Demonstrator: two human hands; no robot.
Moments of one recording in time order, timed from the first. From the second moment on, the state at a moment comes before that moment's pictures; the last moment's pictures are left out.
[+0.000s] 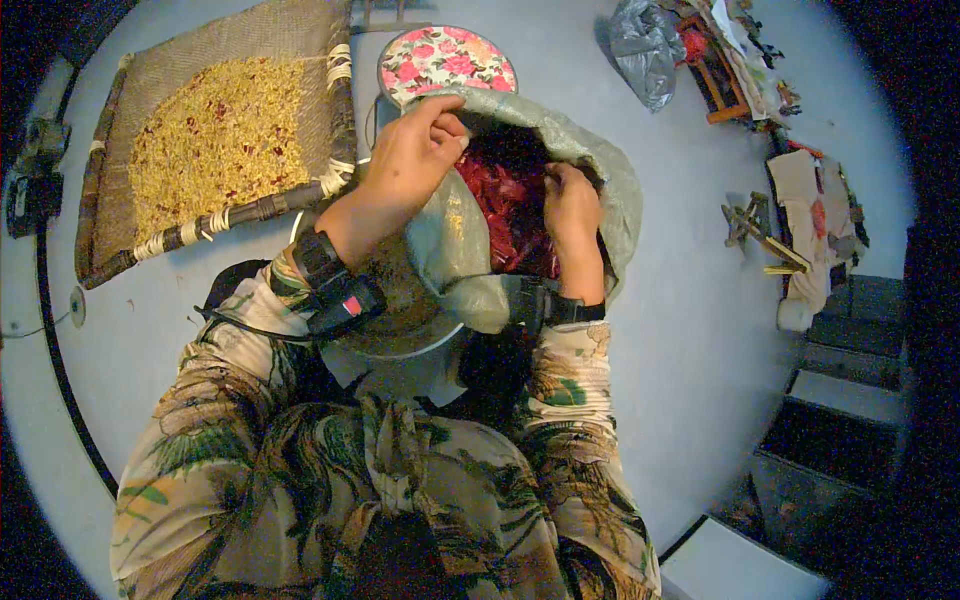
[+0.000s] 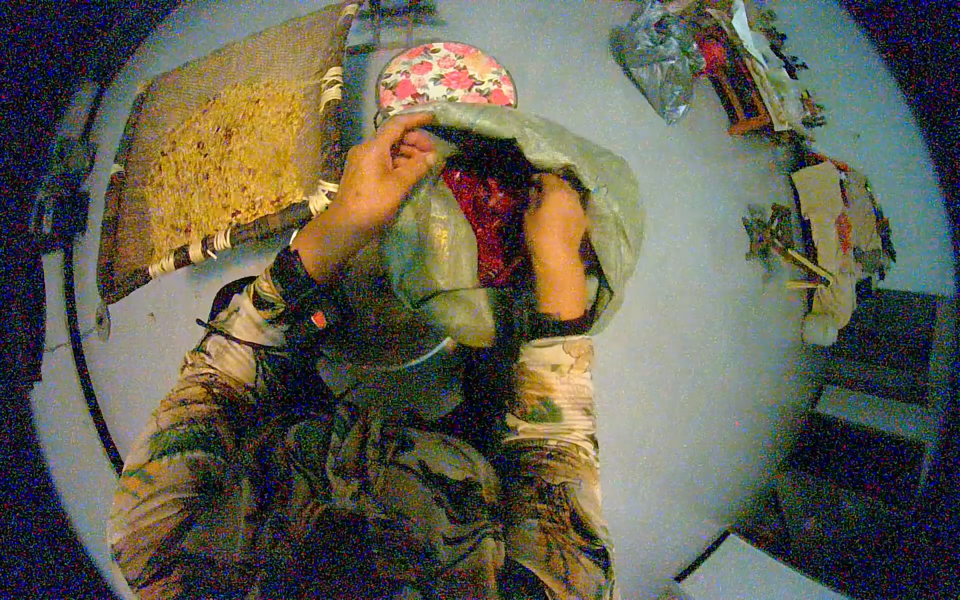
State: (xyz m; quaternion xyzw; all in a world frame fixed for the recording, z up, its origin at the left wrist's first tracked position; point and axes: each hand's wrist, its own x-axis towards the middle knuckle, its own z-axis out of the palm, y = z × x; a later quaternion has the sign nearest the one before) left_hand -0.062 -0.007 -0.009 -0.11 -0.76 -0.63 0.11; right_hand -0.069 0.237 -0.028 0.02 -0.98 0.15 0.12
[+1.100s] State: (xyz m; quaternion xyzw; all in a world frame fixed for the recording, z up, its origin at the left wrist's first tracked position) left_hand -0.068 -0.012 -0.003 -0.09 -0.76 -0.63 0.11; right_hand -0.136 0.200 -0.113 0.05 -0.99 0.13 -0.01
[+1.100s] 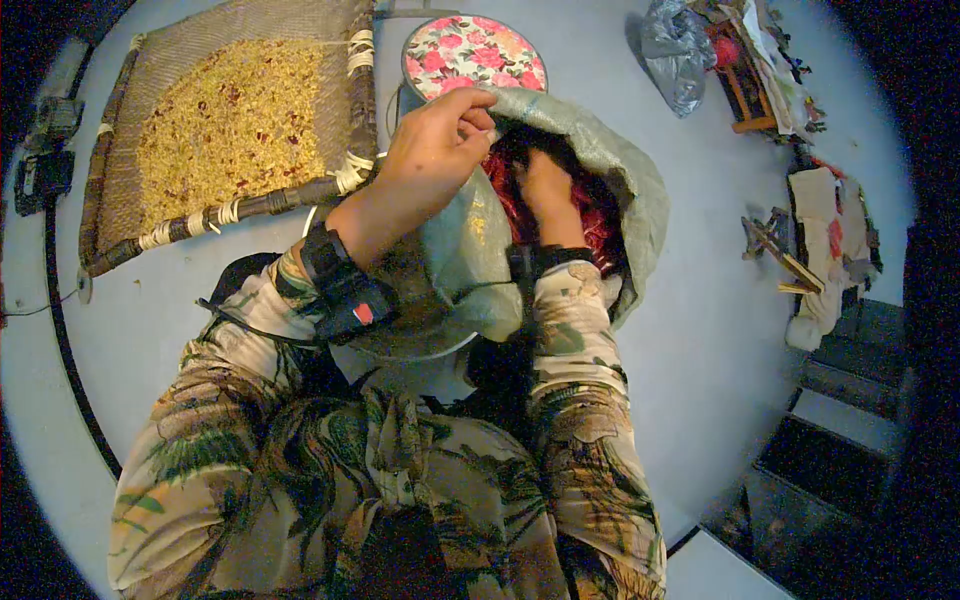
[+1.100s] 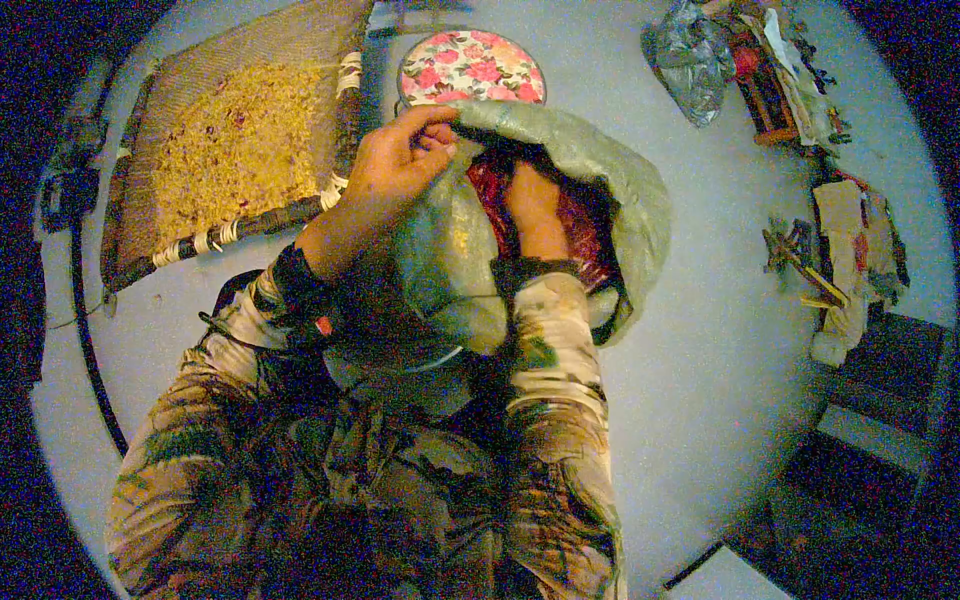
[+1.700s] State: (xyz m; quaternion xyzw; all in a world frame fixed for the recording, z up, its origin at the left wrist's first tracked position) left_hand -0.062 -0.009 0.000 -0.09 -0.79 -0.61 0.08; right_hand -0.152 0.166 -0.128 0.12 -0.96 0.17 -0.18
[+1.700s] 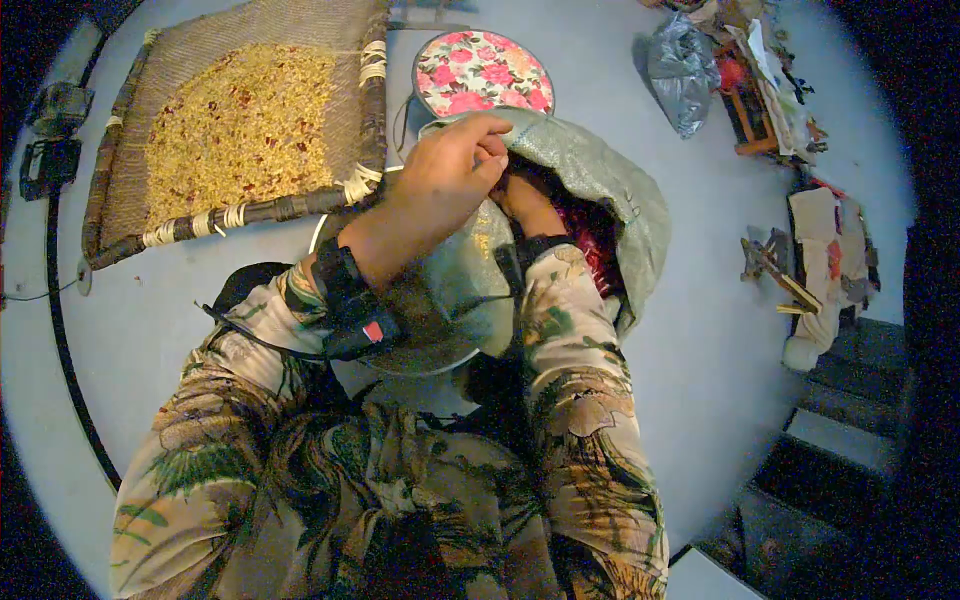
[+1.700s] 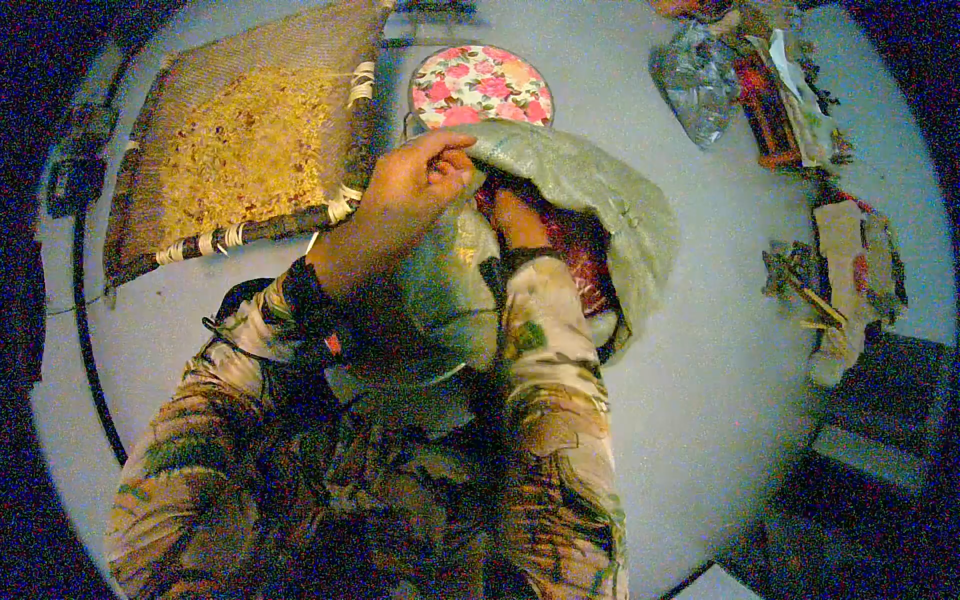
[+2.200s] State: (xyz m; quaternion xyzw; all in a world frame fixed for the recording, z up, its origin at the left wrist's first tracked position) left_hand -0.063 -0.007 -0.010 -0.13 -0.83 -0.54 0.06; right_hand -0.063 0.241 -0.015 0.09 -0.98 0.19 0.08
